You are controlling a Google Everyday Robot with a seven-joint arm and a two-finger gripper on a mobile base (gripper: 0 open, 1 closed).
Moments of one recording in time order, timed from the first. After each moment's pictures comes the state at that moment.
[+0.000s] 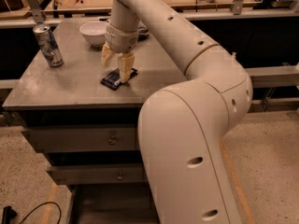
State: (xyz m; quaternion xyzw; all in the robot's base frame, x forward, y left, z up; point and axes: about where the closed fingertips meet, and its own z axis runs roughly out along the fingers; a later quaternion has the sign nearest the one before) arm 0.686 0.105 0.845 -0.93 0.34 0.07 0.13
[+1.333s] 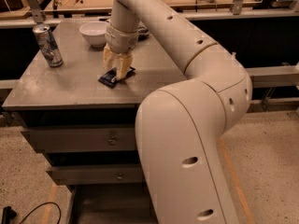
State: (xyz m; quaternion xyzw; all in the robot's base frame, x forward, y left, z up) arm 0.687 0.104 0.841 -0.93 0.34 0.08 0.13
